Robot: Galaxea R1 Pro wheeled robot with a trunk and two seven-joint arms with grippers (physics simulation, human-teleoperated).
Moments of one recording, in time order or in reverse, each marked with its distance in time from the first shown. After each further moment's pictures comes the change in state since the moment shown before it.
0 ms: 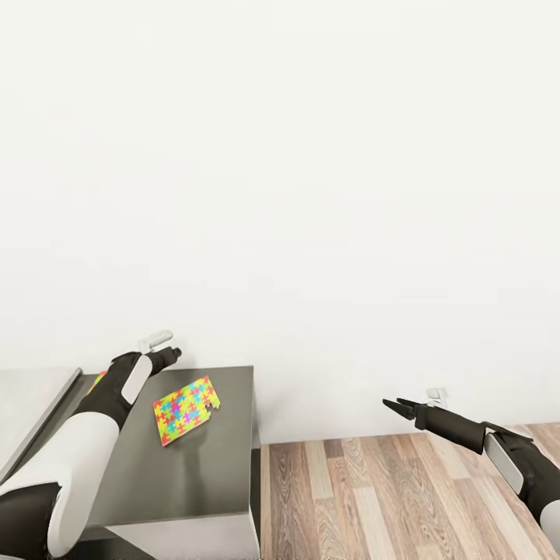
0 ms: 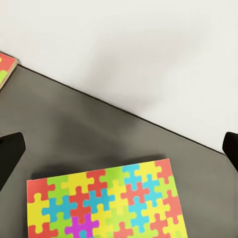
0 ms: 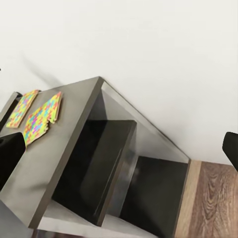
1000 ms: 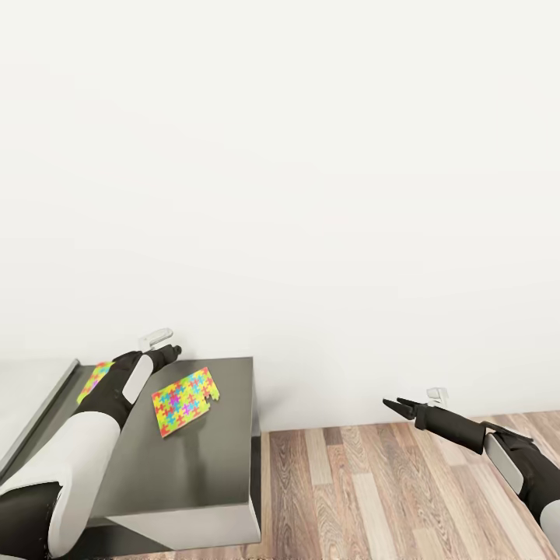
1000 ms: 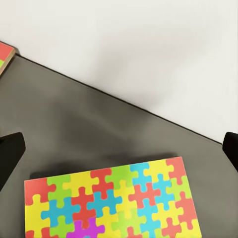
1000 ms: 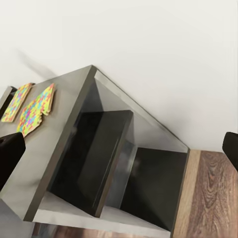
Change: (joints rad) left arm -0.002 -0.002 -0.009 0.000 -0.002 -0.036 0.000; right arm 0.000 0.000 0.000 0.000 0.000 -0.003 0.001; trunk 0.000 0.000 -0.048
